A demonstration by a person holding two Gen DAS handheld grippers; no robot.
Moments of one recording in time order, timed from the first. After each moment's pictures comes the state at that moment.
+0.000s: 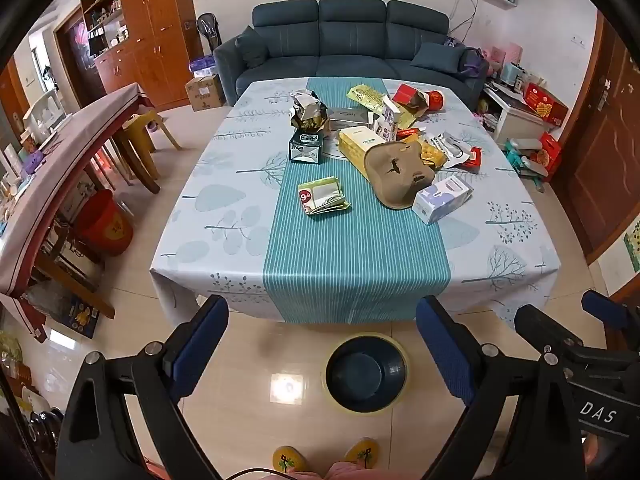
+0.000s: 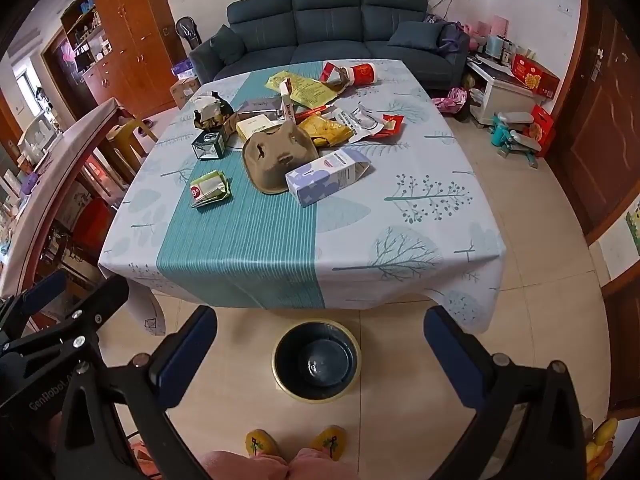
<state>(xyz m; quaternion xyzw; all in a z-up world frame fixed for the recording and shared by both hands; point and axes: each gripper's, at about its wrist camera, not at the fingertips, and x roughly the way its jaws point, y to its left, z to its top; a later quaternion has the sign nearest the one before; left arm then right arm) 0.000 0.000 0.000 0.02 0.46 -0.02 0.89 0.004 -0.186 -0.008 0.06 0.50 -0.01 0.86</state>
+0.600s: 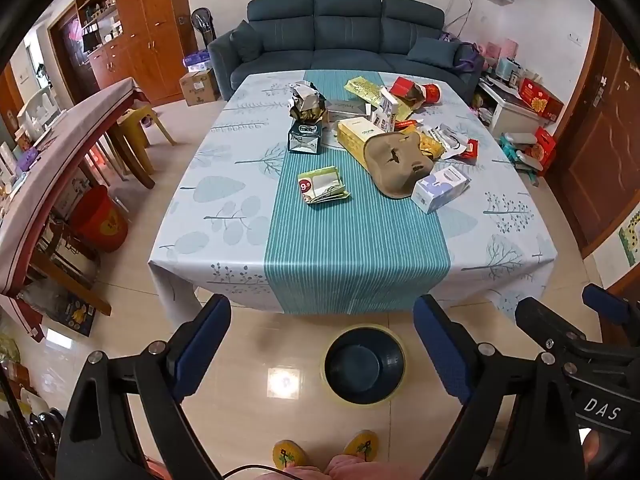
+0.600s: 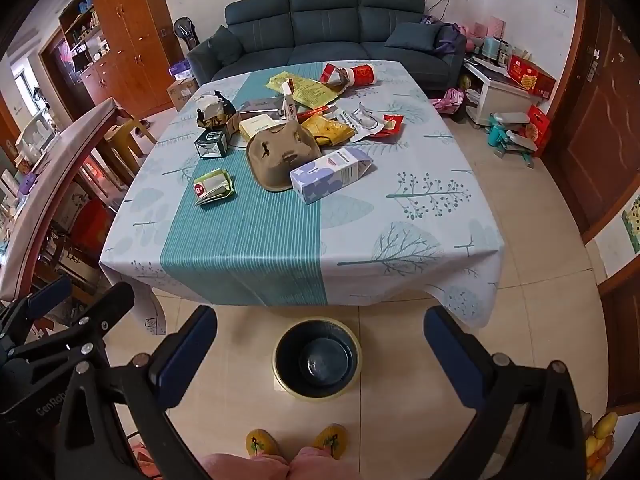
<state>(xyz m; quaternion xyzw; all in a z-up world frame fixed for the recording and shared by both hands) -0.007 0.008 -0.004 0.01 0.47 -0.03 0.88 -0.002 -0.179 -0.002 0.06 0.50 -0.02 0.86</state>
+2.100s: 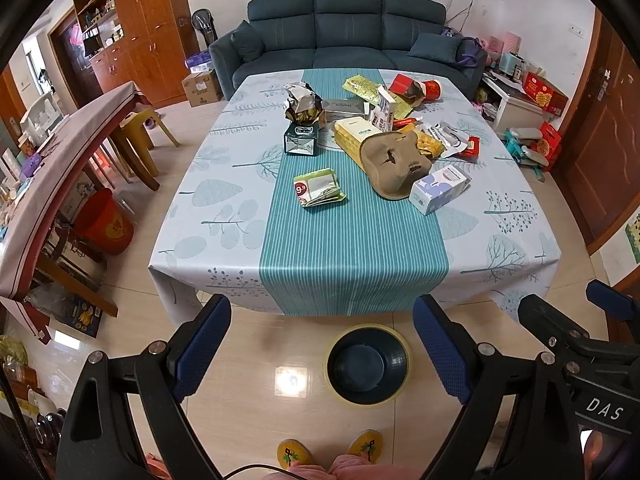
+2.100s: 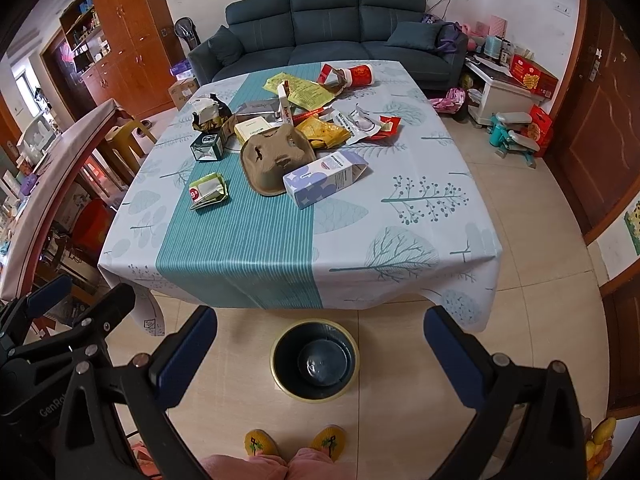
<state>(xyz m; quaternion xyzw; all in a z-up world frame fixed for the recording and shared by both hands) -0.006 0.002 -0.003 0.03 0.47 -0.02 0.88 -0.005 -0.184 -0.002 0.06 0.50 -0.02 0.86</state>
